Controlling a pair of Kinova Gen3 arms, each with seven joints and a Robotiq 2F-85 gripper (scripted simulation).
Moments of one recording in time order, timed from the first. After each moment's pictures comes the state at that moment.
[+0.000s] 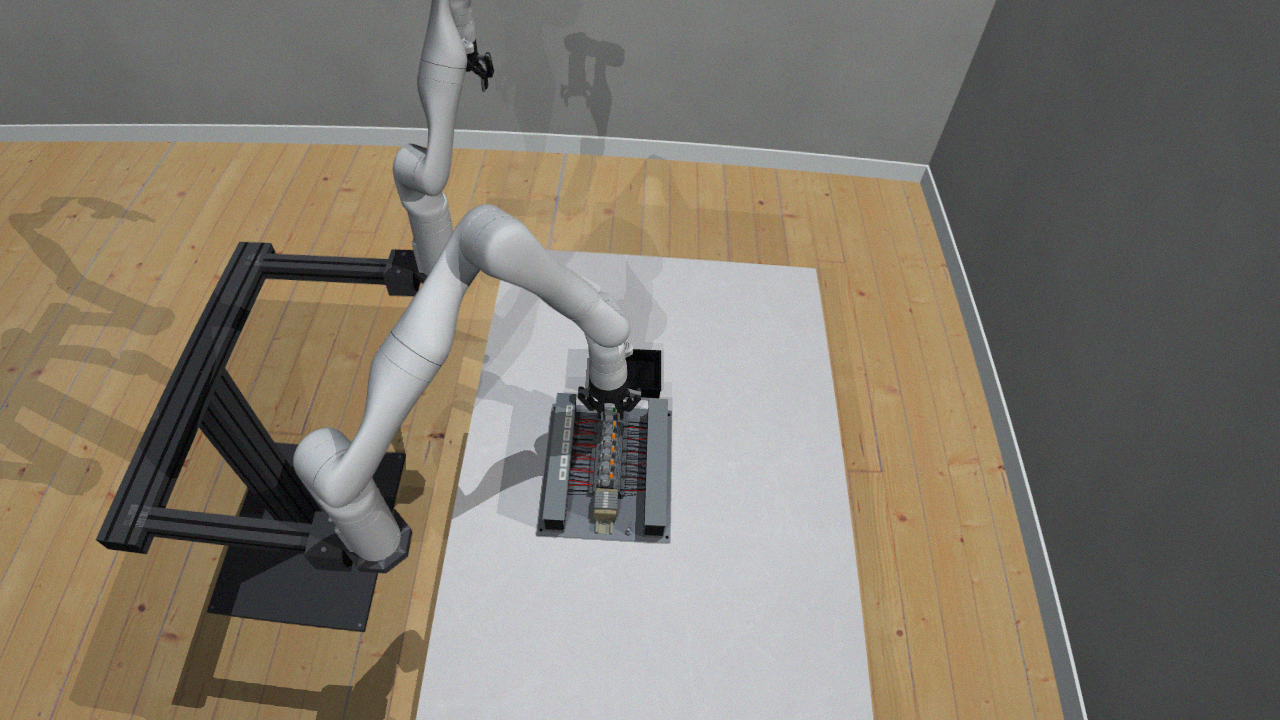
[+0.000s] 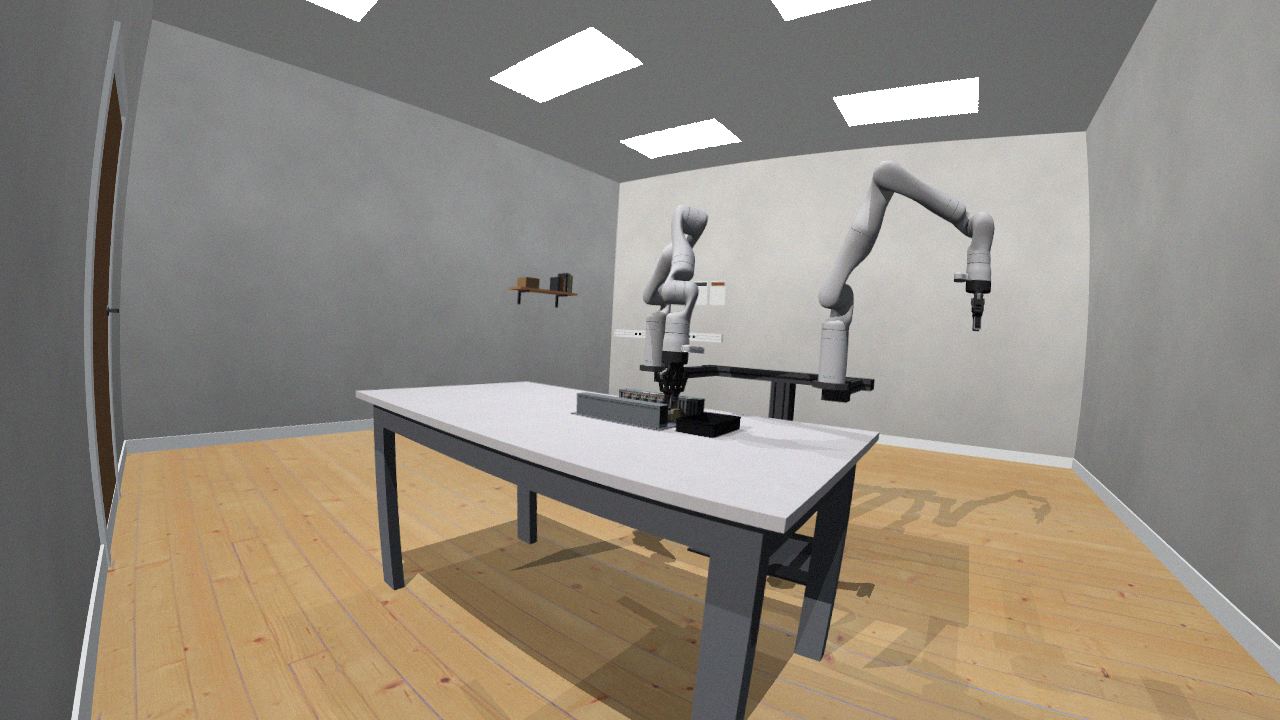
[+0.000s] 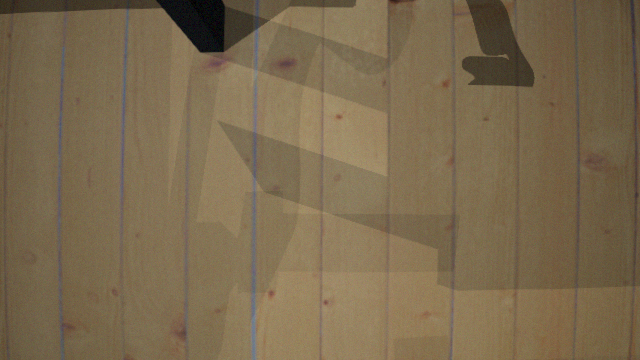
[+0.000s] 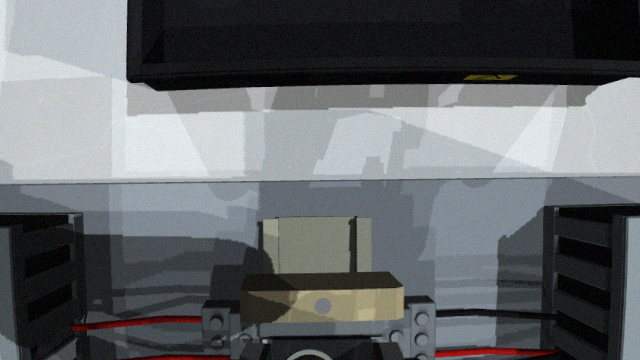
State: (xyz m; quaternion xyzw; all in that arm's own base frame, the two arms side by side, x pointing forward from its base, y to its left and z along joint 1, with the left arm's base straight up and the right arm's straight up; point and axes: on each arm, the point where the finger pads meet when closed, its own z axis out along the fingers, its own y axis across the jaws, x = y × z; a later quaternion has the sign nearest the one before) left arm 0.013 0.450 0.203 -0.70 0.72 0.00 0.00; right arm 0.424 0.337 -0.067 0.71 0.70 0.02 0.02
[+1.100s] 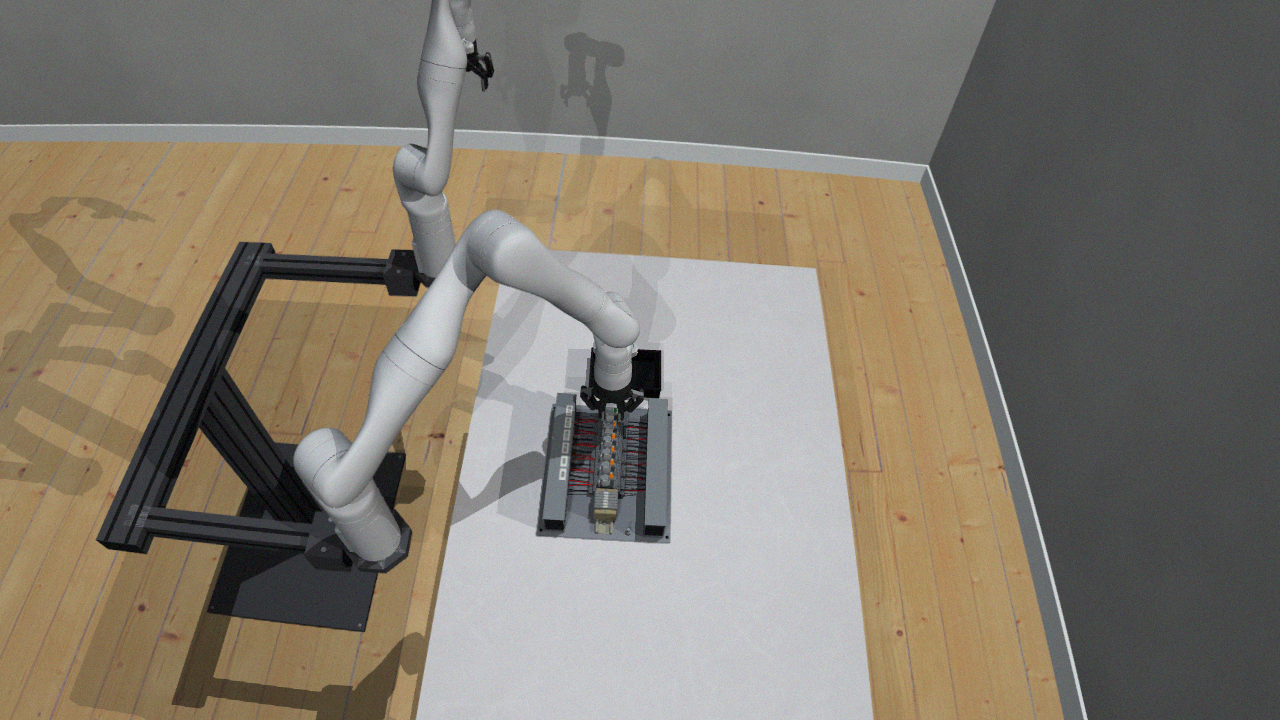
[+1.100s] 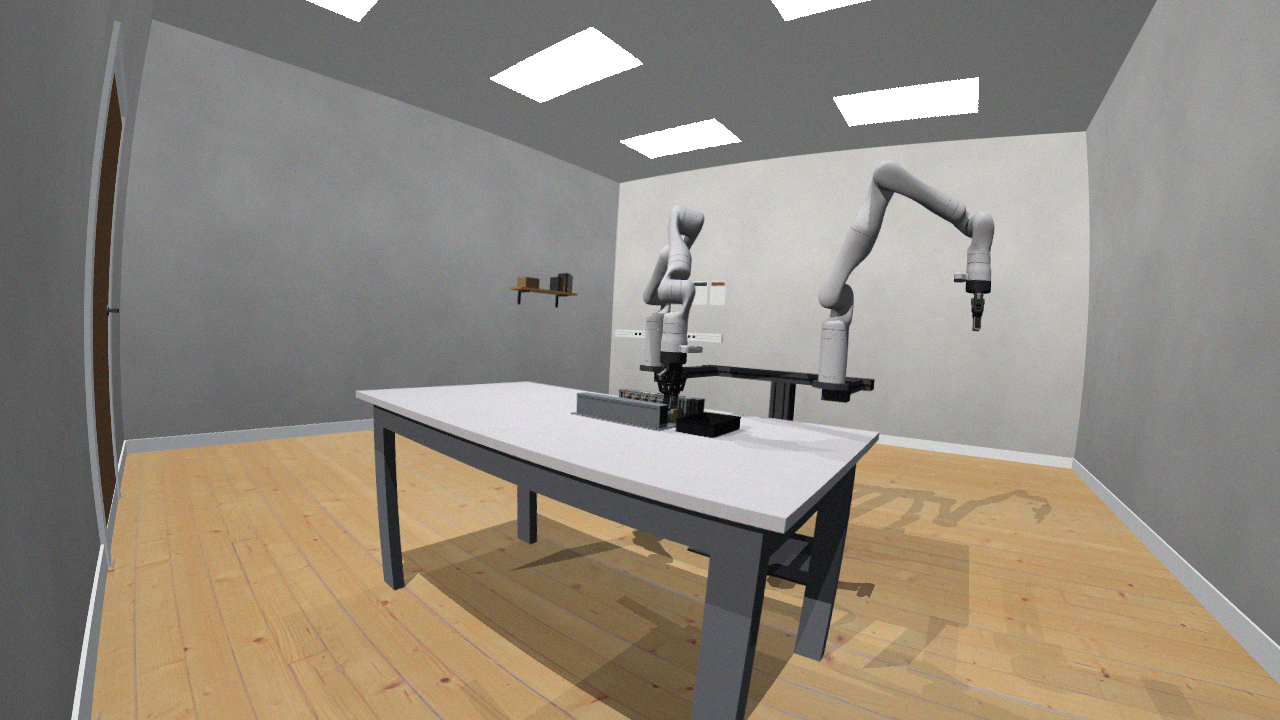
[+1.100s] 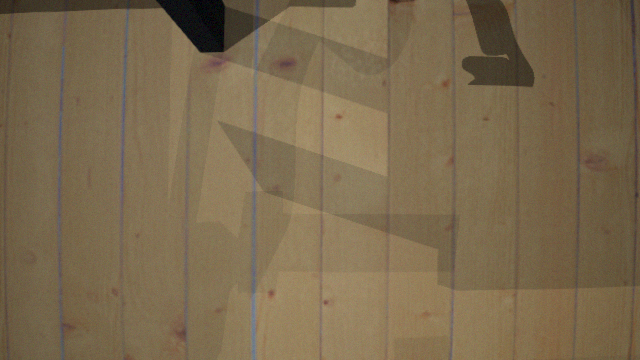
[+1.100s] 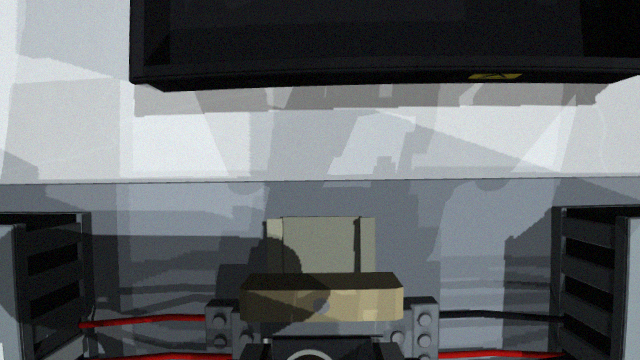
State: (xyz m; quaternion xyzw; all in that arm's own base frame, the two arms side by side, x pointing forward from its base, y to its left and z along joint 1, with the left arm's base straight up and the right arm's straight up) left arm 0.013 0.450 0.203 -0.70 0.72 0.00 0.00; right arm 0.425 0.337 -0.066 0.72 0.70 0.00 0.00
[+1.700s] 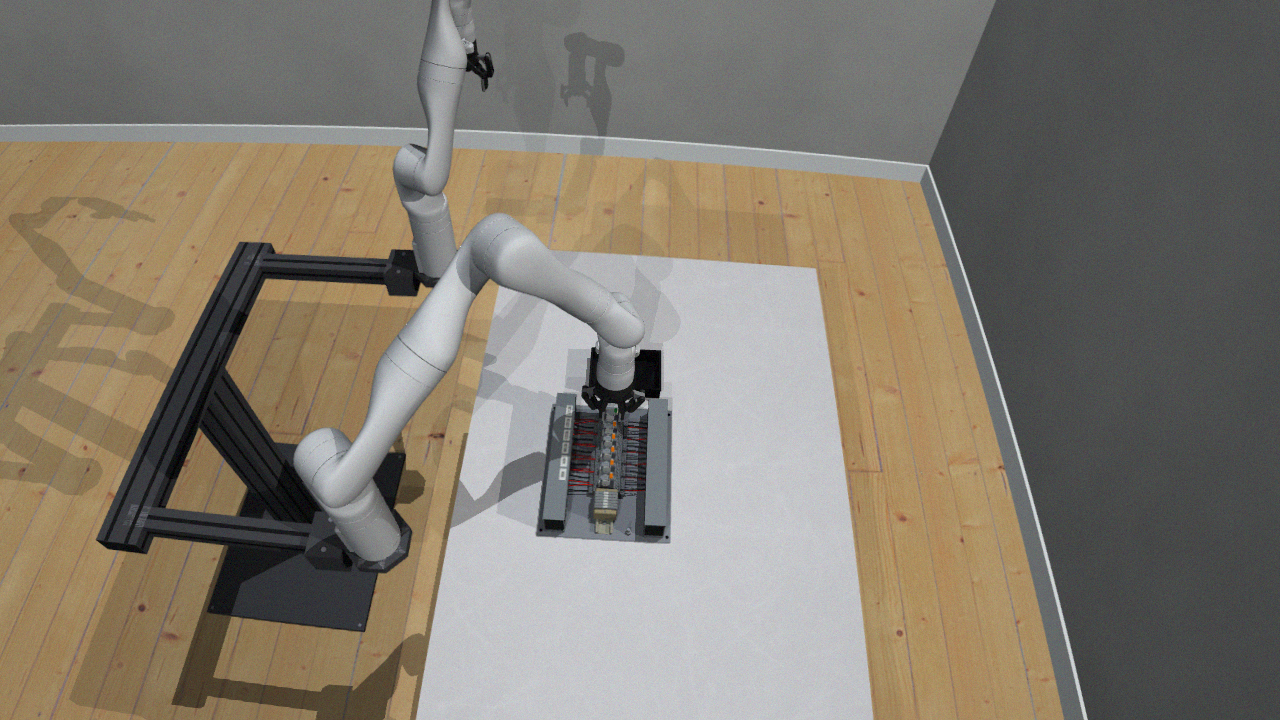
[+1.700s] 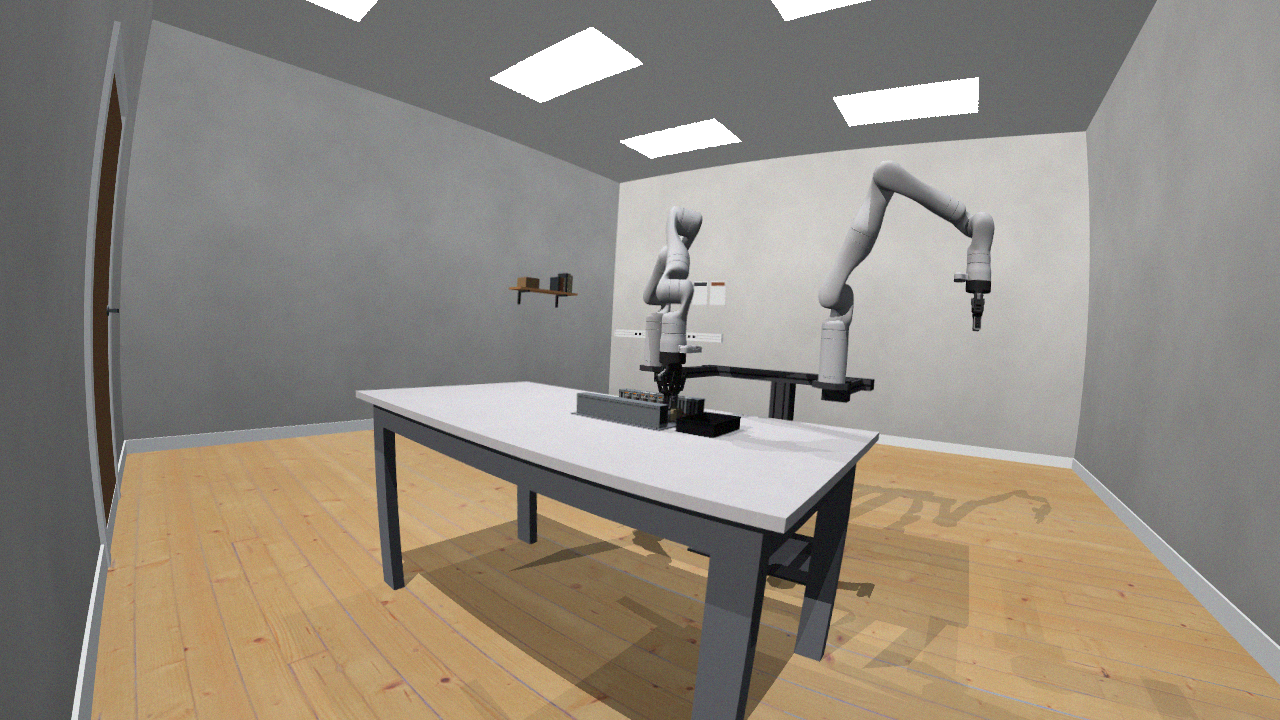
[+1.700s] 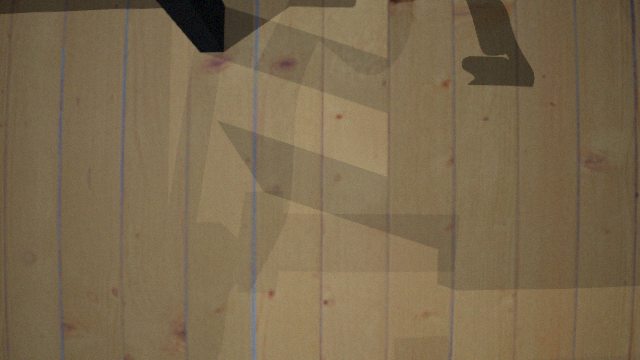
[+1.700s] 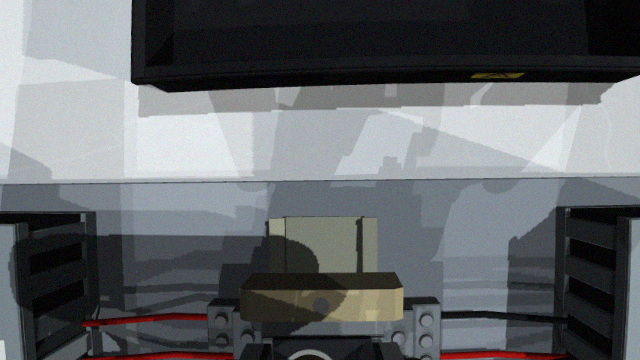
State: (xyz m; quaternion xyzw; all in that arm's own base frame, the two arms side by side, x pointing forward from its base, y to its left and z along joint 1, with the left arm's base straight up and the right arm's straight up) left arm 0.013 0.450 0.203 -0.70 0.72 0.00 0.00; right arm 0.426 0.337 -0.066 0.72 0.70 -0.01 -0.01
